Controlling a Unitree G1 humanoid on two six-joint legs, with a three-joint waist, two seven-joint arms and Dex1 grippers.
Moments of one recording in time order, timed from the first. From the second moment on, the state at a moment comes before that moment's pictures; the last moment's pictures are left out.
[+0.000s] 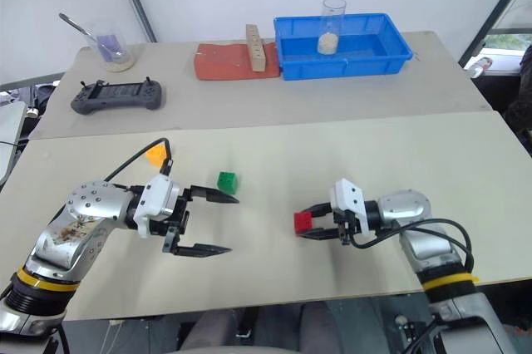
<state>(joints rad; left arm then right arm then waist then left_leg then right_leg) -0.23 0.74 -0.13 -0.30 -0.47 0.22 -1.32 -0.35 -0.66 0.19 0.20 0.29 -0.05 1.43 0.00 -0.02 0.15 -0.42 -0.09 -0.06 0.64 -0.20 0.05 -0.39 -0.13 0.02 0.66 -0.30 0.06</state>
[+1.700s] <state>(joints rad) -0.03 0.17 -0.12 -0.06 -0.06 0.00 -0.38 -0.31 -0.87 -0.07 -0.52 0.70 0.64 1.00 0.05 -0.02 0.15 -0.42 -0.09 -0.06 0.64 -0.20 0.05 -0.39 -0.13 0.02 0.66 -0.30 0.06</state>
